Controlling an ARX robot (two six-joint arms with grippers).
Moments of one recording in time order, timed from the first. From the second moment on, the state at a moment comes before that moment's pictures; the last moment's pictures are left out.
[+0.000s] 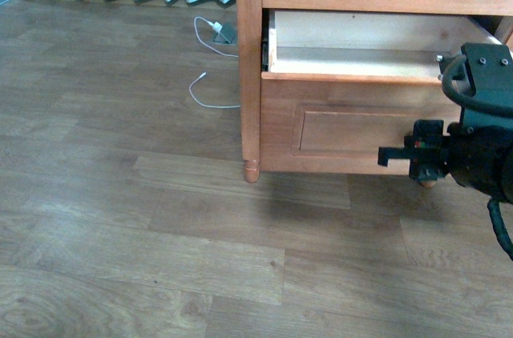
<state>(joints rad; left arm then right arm) 0.00 0.00 0.01 -0.01 0.00 0.00 0.18 2.03 0.65 0.85 0.07 0.12</state>
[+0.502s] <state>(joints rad) 0.00 0.00 0.01 -0.01 0.00 0.00 0.13 1.86 0.59 0.71 0.00 0.14</state>
